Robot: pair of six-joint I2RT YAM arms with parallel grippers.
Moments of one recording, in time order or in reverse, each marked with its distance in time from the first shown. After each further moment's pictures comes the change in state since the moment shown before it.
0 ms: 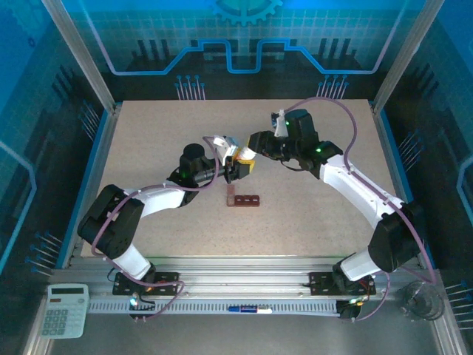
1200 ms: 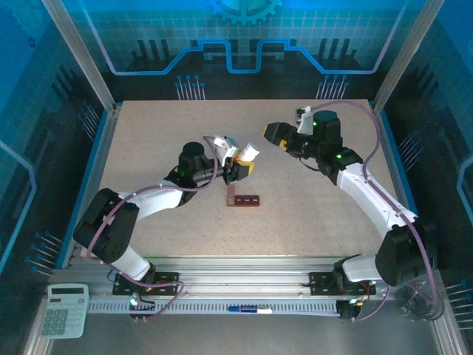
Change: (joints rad) left arm -0.001 -0.042 0.013 -0.109 0.019 0.058; right arm -0.158 -0.110 -0.143 0.169 -0.097 0.076
